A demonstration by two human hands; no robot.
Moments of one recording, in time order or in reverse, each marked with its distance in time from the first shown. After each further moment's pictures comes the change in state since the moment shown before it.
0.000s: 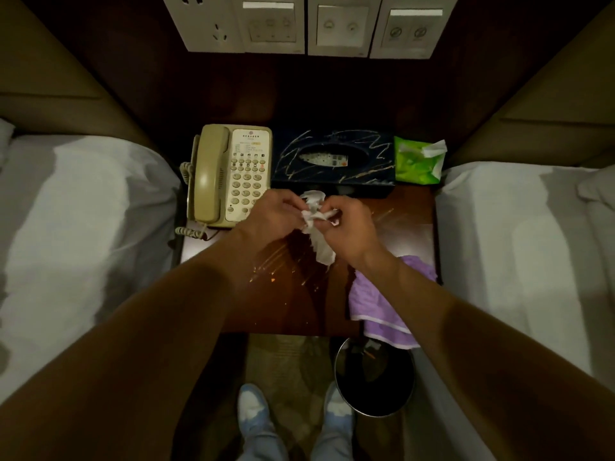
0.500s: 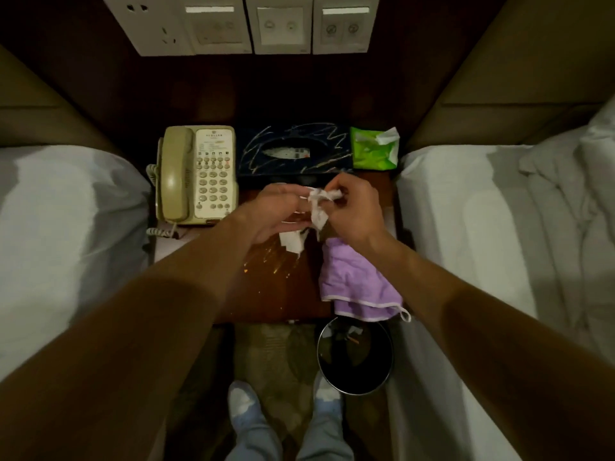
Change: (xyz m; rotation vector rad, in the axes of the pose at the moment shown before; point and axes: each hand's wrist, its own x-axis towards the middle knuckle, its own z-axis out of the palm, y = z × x) left_hand -0.026 0.053 0.046 -0.445 -0.264 -0.244; right_hand -0.033 0.008 -0.069 0.007 0.197 -0.054
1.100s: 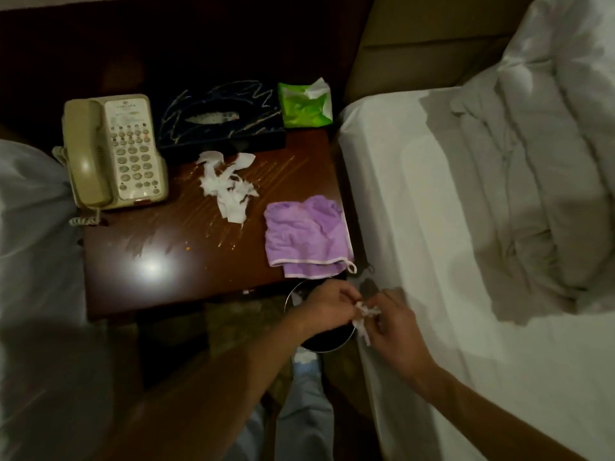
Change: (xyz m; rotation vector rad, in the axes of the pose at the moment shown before) left_hand -0.061 -0.190 0.181 0.500 -0.365 -0.114; right_hand -0.265 0.132 -0.081 -0.224 -0.069 0.183
